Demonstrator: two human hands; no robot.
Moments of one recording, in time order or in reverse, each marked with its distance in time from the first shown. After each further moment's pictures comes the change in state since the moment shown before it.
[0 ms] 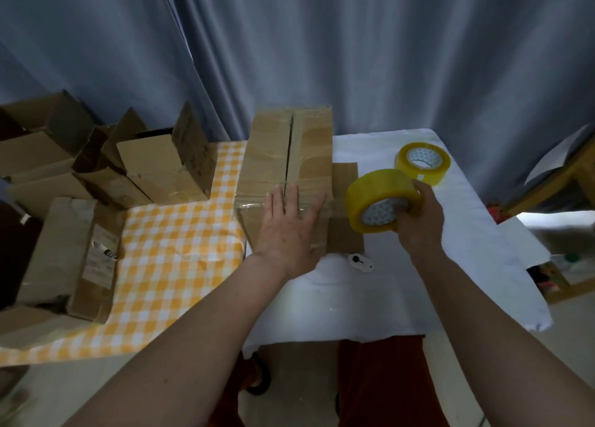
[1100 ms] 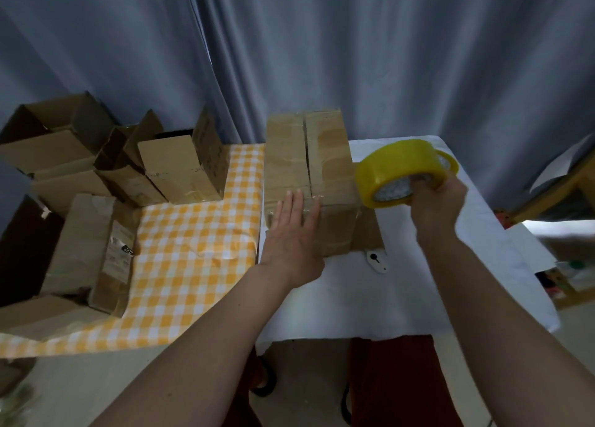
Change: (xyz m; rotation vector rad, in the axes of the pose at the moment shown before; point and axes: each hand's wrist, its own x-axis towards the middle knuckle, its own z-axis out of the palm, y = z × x) left_hand -0.025 -0.013 0.002 -0.186 -0.002 -0.025; right_hand -0.006 -0.065 0.005 0.145 0.189 0.039
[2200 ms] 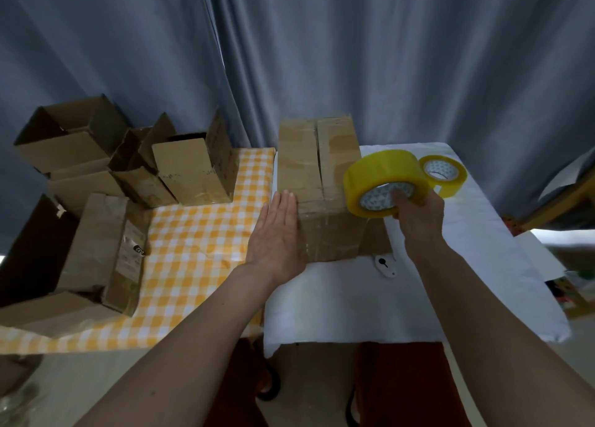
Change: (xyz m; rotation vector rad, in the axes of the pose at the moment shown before) left_hand -0.013 -0.035 -0.017 -0.035 0.024 -0.091; right_hand -0.027 -0.010 0.016 0.107 -0.173 0.132
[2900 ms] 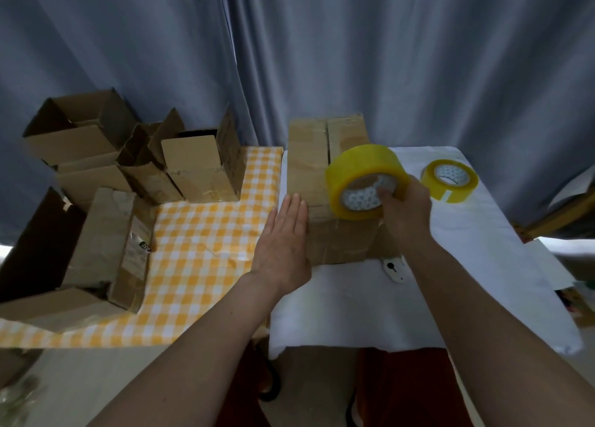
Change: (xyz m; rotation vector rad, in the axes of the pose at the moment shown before) left_hand -0.006 -0.013 0.016 0.080 0.018 0.055; right_hand -0.010 -0.018 0.033 -0.324 -0.063 -0.199
